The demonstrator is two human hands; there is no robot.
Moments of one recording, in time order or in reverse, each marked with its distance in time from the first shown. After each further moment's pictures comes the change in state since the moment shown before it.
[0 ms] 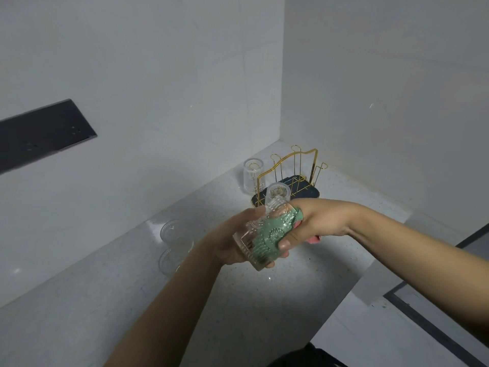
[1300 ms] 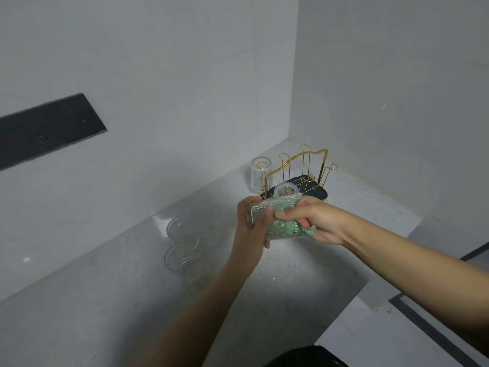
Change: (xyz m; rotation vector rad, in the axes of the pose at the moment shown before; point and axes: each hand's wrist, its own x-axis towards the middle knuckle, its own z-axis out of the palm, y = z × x) left_hand 0.015 -0.044 0.004 0.549 0.966 0.536; right_hand 0.026 0.025 0.005 0.634 0.341 -0.016
